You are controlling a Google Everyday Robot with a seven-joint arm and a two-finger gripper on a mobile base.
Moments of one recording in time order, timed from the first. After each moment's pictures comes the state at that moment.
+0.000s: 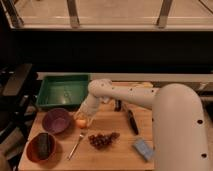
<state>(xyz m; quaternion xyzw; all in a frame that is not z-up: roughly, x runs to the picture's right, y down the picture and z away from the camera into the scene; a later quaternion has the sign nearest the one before) -0.119 0.171 0.830 -0.42 0.23 0.77 0.43</state>
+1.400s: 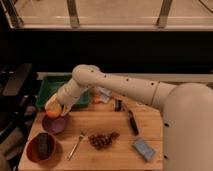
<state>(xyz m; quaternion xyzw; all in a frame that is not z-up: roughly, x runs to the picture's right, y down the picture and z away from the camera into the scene) -0.238 0.094 0.701 -0.53 0.05 0.68 0.50</state>
